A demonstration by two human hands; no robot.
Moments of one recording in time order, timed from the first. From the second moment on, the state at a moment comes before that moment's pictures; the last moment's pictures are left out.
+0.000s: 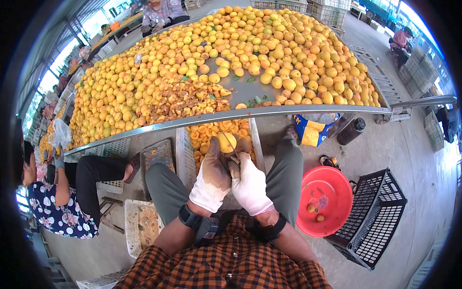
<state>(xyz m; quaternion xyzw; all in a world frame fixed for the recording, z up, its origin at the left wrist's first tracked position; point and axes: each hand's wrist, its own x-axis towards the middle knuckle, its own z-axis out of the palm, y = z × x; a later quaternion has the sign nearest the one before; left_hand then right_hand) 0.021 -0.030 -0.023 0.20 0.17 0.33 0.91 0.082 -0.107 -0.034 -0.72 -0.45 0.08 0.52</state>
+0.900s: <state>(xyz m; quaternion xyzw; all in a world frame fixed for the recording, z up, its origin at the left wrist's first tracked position) 0.000 -0.008 -0.022 0.39 0.14 0.25 0.87 0.099 -0.113 -0.013 -0.60 -0.44 0.34 0.58</state>
